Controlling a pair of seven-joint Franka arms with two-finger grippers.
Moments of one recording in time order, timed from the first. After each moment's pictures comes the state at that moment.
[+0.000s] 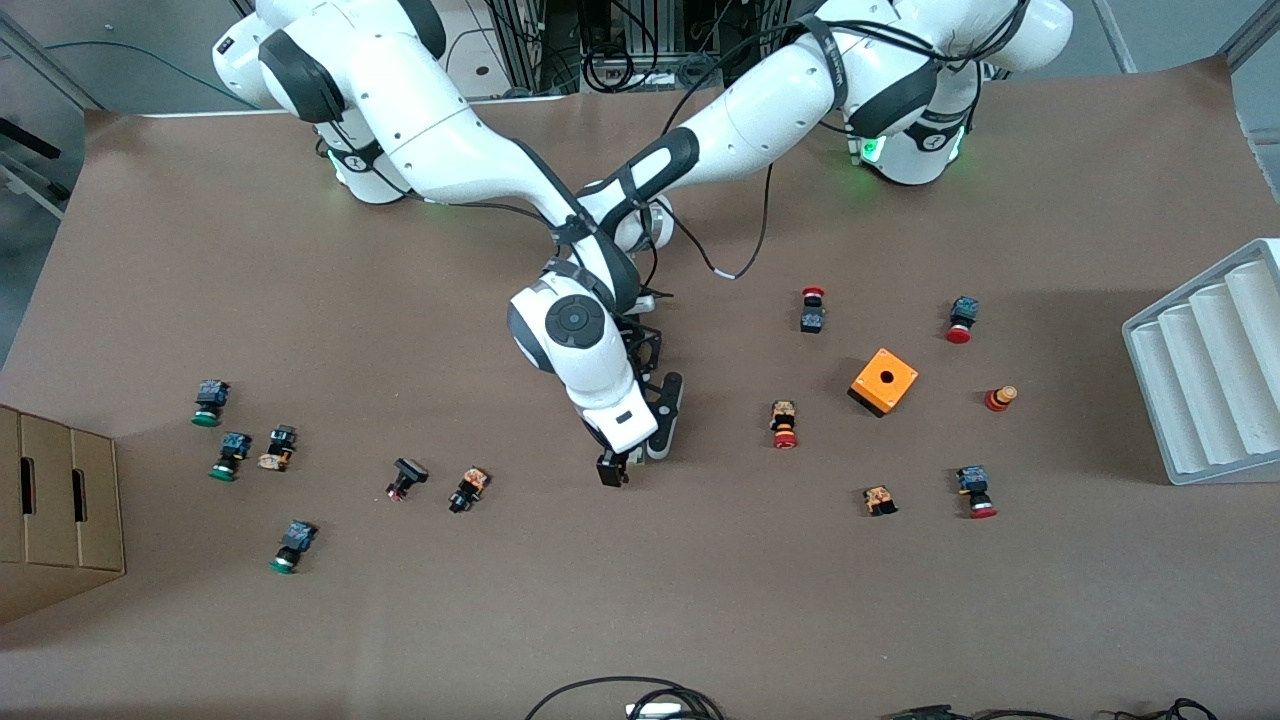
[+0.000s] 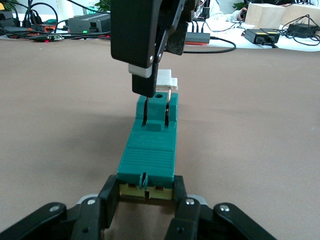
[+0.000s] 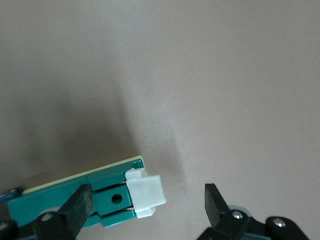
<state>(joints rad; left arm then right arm) -0.78 1.00 -0.43 -1.59 1.82 1.88 -2.45 0.78 0.82 -0.13 -1.46 0.06 2.52 -0.66</state>
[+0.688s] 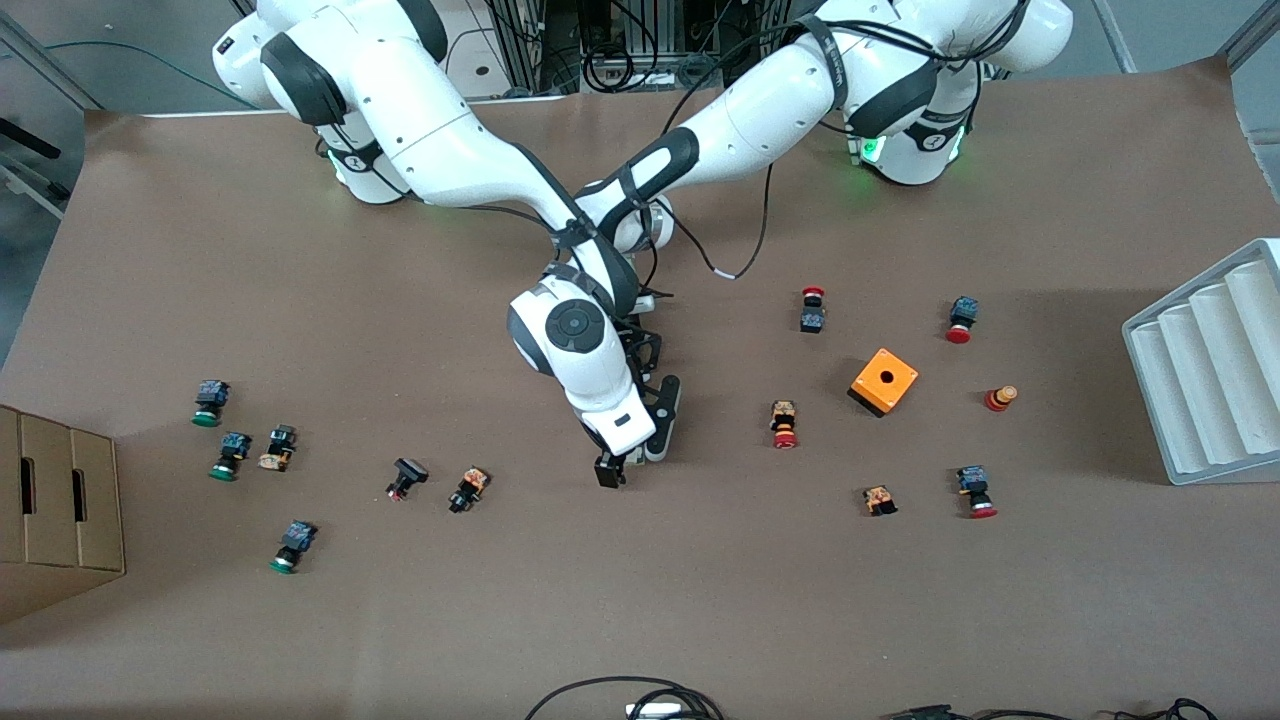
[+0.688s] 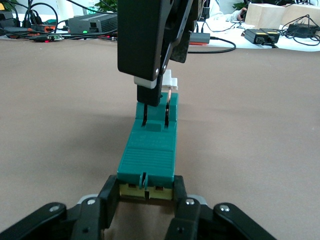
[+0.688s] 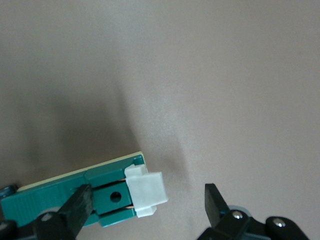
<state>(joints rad) -0.78 1.00 -0.43 -1.59 1.82 1.88 -2.45 0.78 0.83 -0.13 -1.46 0.06 2.52 -0.66</state>
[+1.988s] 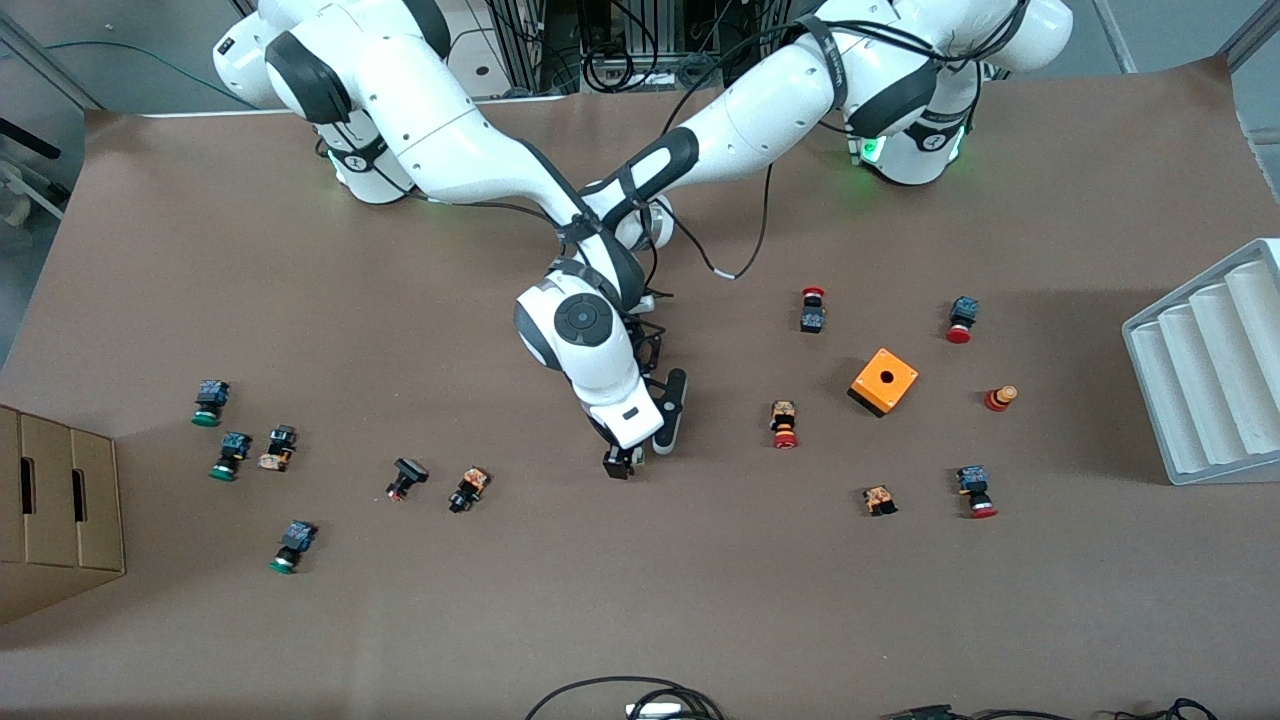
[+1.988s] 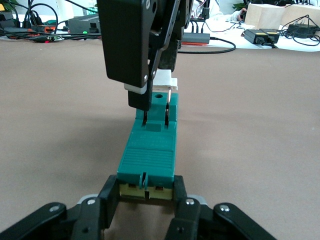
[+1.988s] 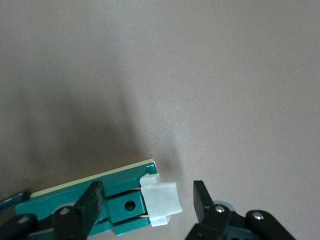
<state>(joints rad) -0.78 1.00 -0.43 -1.59 1.83 1.88 -2.45 0.80 0.83 -0.13 -1.46 0.06 2.52 -0.66</state>
